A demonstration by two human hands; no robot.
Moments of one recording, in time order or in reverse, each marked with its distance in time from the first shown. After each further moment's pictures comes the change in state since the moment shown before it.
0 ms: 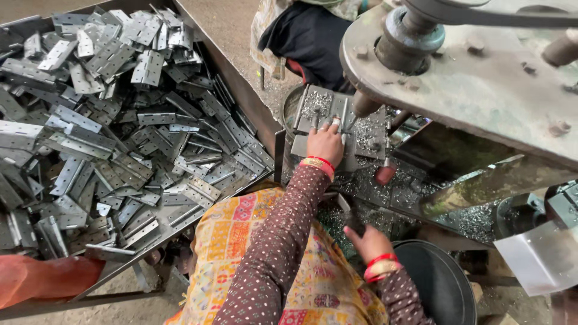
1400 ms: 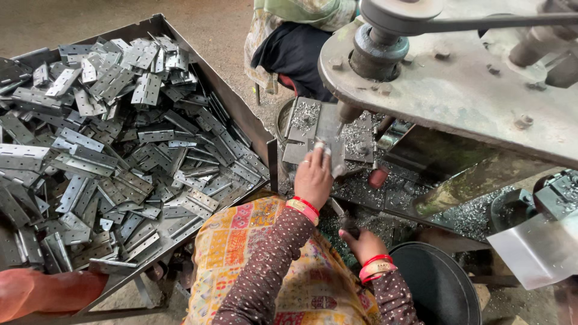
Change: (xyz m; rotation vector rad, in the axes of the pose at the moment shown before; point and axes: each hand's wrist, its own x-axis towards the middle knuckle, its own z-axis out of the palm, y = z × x) left_hand -0.063 0.026 -0.043 0.136 0.080 0.078; right_hand -0.005 -0.032 -0.028 0.026 -0.065 0.094
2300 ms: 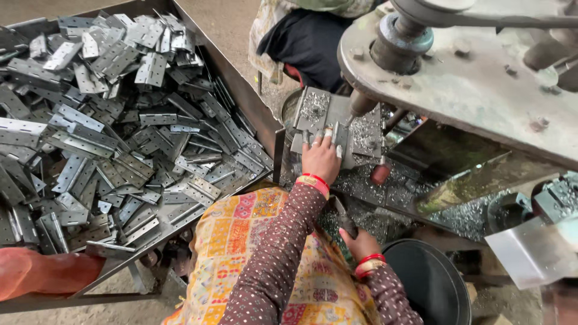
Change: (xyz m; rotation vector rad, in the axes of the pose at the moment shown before) left_hand 0.022 -0.007 0.013 -0.086 -0.044 -0.148; right_hand 0.013 0.036 0.048 0.008 0.071 -0.062
